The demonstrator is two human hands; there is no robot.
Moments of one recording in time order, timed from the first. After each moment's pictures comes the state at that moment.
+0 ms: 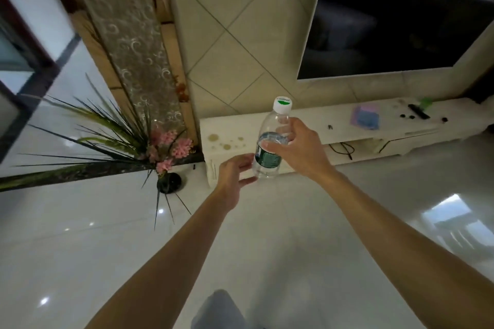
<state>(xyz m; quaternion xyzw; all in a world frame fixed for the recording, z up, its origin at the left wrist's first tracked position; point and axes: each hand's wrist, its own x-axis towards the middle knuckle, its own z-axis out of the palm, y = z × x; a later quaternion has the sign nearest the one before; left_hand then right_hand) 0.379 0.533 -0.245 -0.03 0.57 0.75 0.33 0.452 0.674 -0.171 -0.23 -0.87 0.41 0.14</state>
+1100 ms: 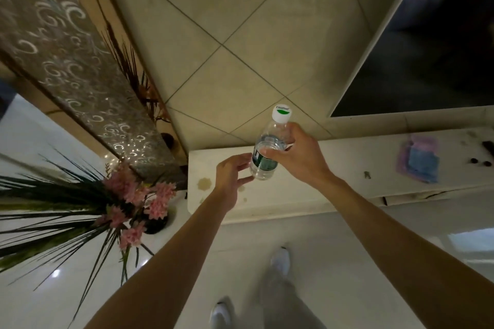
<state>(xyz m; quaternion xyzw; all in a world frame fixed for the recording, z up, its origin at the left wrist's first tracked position) -0.034 0.813 -0.320 -0.14 0.60 0.72 0.31 0.028 0.959 -0.249 -0.21 -0.87 0.43 0.06</state>
